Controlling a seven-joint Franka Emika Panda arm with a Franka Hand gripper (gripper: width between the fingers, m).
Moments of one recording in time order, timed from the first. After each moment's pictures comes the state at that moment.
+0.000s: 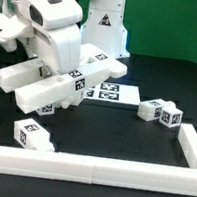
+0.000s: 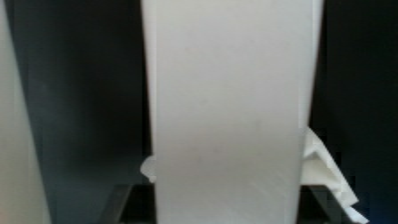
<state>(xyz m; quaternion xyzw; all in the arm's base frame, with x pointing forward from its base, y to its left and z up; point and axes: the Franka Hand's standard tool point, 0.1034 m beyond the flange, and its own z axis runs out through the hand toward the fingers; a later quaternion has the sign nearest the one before) 0.476 -0.132 0.080 -0.40 -0.91 0.04 0.13</state>
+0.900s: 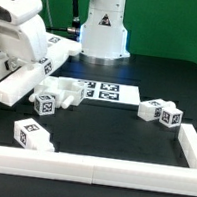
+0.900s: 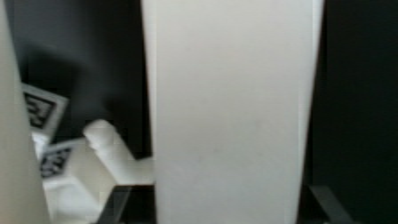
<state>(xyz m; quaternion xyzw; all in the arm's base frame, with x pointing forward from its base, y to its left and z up) 0.414 -0.214 0.076 -0.20 -0.95 -0.03 0.23</state>
